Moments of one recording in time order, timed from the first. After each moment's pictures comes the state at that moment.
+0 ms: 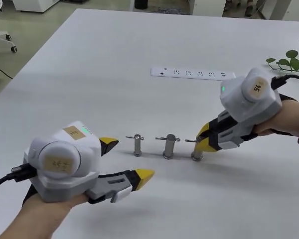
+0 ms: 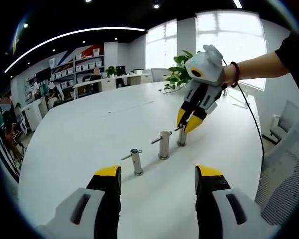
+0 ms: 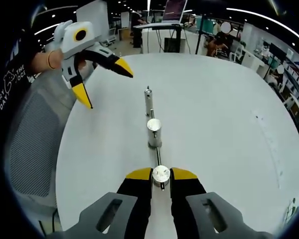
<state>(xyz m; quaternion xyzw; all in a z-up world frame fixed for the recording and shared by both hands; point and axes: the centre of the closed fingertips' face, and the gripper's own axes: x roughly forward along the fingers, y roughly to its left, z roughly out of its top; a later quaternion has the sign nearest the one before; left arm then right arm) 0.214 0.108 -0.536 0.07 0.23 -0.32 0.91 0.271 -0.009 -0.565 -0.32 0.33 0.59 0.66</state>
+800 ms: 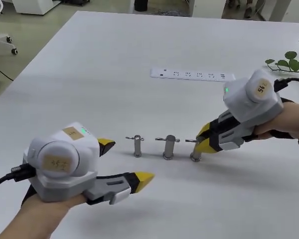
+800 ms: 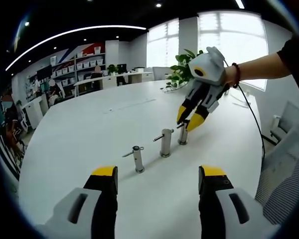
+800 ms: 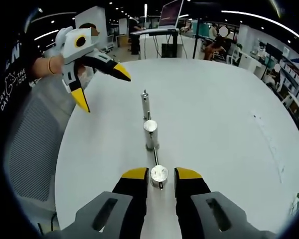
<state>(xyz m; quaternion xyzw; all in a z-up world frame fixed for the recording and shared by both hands) 0.214 0.112 -0.538 0.07 0.24 -0.32 0.91 0.276 -0.011 -0.562 -0.29 0.31 0.59 0.69</state>
